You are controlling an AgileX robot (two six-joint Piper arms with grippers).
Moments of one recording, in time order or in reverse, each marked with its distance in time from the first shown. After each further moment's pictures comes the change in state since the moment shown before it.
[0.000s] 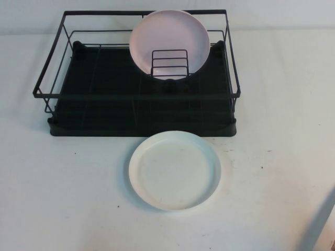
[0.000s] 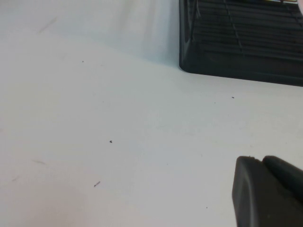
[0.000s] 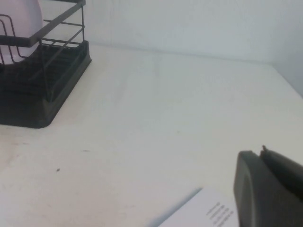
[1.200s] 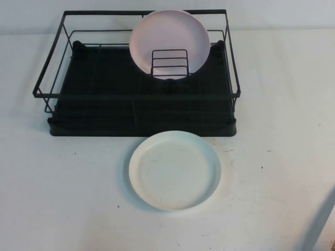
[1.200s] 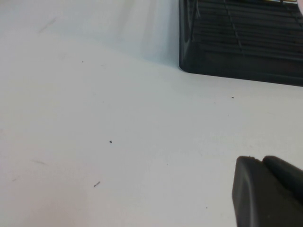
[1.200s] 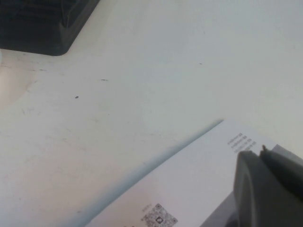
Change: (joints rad) right arm 0.000 -0.044 0.002 0.003 0.228 0.000; left arm 0.000 0.000 0.000 0.000 0.000 0.000
